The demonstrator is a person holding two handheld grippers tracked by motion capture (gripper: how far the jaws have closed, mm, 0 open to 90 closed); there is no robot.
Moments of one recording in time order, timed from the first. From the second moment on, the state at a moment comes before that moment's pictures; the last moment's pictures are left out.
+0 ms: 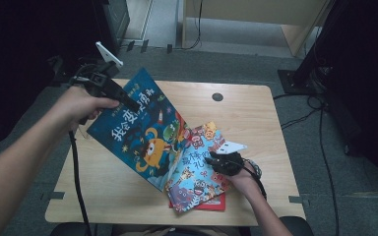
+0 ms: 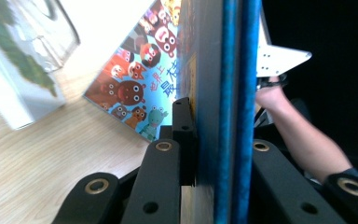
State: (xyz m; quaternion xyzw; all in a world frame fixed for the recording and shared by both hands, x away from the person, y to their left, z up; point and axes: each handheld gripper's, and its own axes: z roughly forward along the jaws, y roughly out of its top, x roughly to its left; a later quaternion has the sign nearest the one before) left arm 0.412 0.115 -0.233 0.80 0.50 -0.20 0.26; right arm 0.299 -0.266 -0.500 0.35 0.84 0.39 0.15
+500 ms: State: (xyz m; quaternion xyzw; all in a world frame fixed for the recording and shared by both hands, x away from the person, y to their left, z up) left arm 0.417 0.211 -0.165 0.75 0.57 -0.14 0.30; right arm 0.299 -0.267 -0.500 0.35 0.84 0.39 0.15
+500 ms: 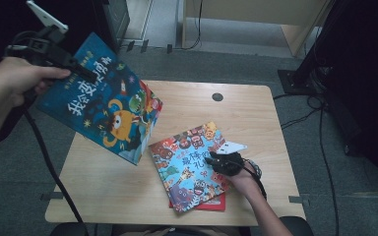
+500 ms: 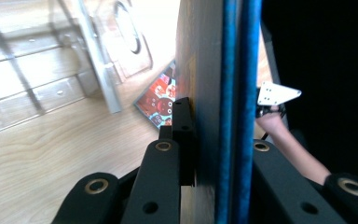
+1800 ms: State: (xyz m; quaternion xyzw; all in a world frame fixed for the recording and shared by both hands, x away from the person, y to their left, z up) left arm 0.429 0.351 -0.187 0.66 0.70 -0.06 0.25; right arm 0.299 -0.266 -0.501 0.35 0.84 0.40 0.15
